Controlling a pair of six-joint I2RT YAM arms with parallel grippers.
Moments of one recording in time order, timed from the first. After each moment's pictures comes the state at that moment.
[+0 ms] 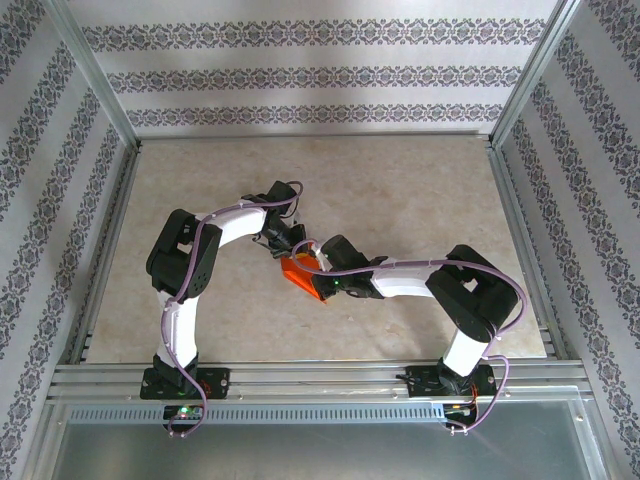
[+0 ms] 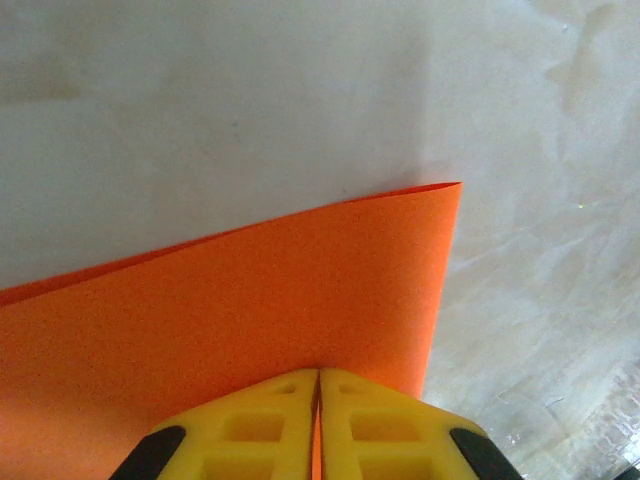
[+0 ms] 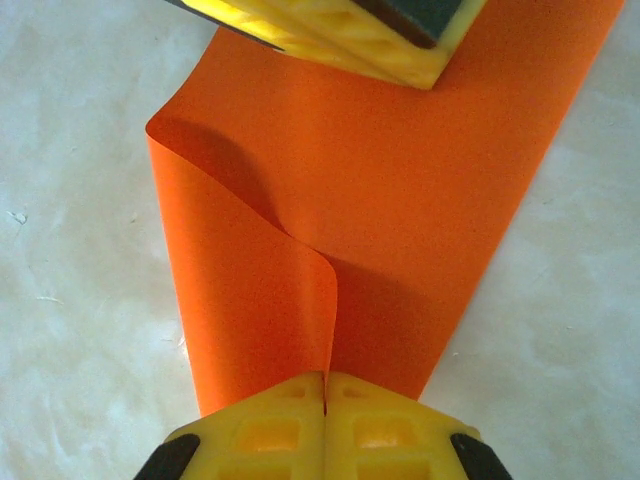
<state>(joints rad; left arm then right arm) -0.44 2.04 1.35 -0.61 0.45 -0.66 0.80 1.72 0.77 0.04 -0.17 0.31</state>
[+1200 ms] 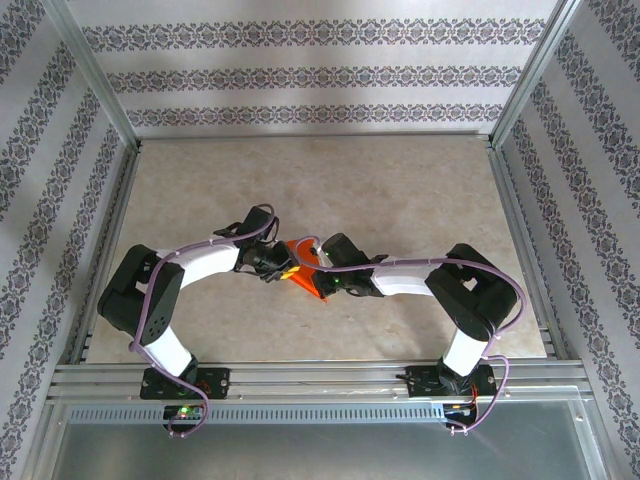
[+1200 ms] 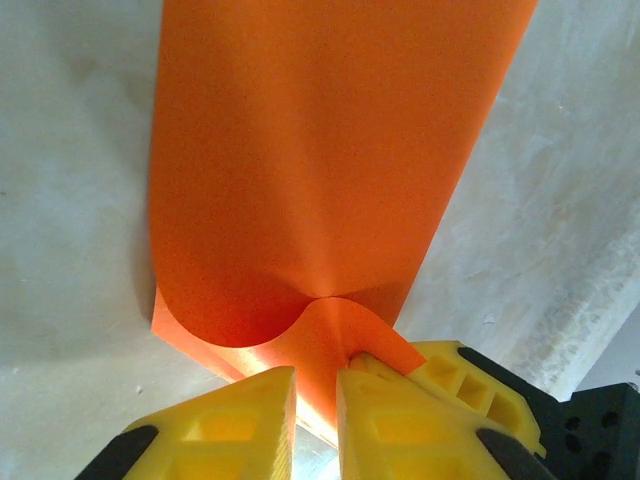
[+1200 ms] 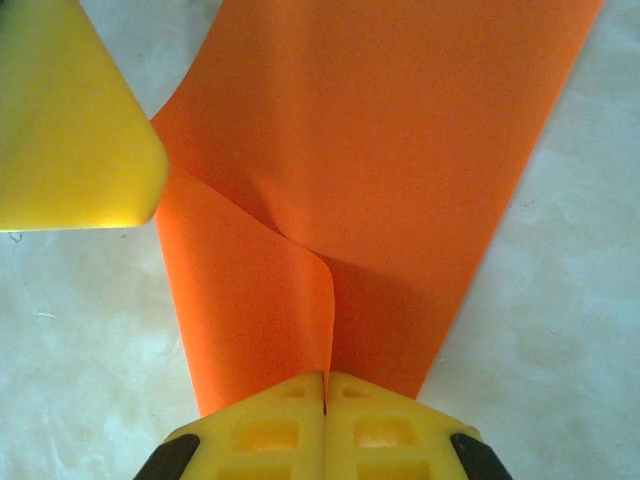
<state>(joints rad) -0.47 1.65 0.88 -0.29 0.45 -1.07 0.79 1.73 0.78 0.03 -0.18 0.34</state>
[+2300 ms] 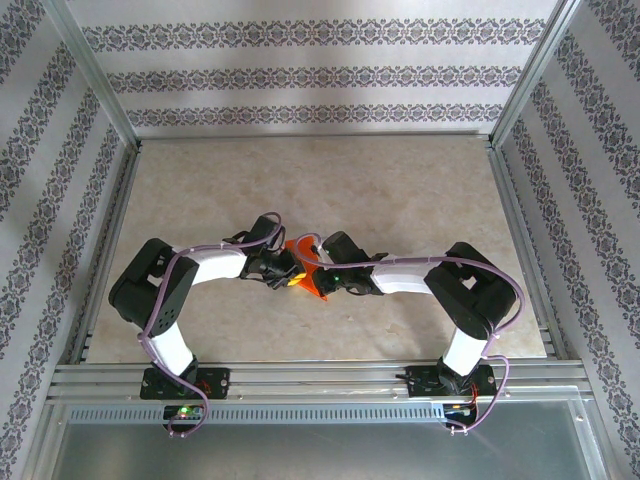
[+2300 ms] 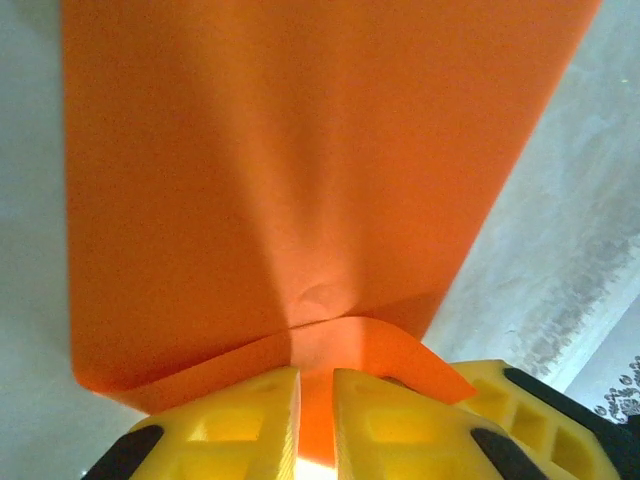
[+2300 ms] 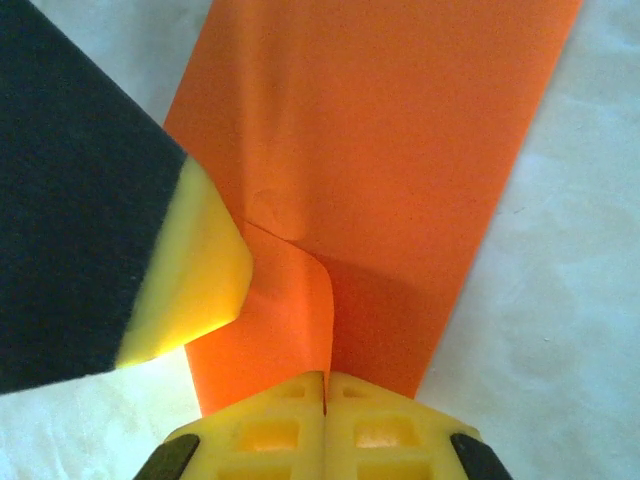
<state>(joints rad) -0.50 1.73 0.82 -0.14 0.48 -1.12 0.77 1.74 0.79 0.03 -0.19 0.36</state>
